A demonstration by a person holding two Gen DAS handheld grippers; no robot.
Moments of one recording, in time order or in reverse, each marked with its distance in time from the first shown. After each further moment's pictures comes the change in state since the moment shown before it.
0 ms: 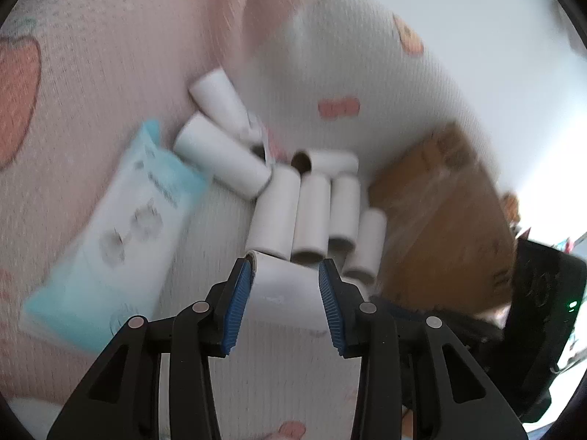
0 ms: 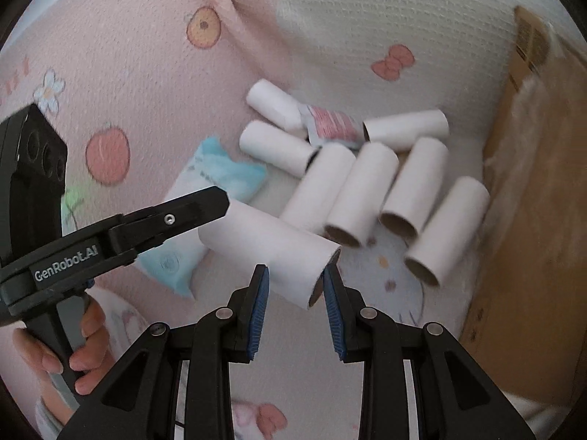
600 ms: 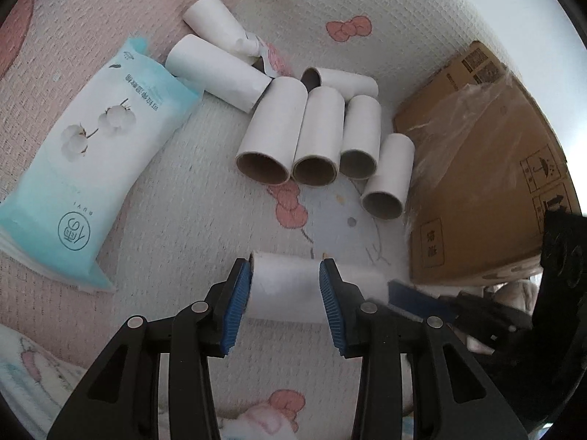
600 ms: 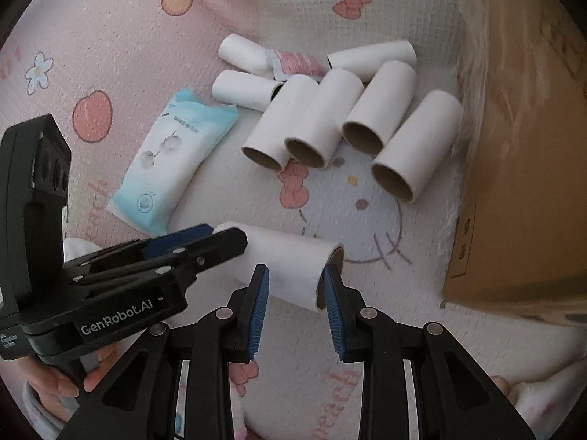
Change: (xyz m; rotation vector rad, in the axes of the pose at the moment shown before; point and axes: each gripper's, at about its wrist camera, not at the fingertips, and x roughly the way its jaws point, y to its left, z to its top) left arm 0.034 -0.022 -0.047 -0.001 0.127 0.130; right arm 0.008 -0.036 -0.047 0.090 0.096 0.015
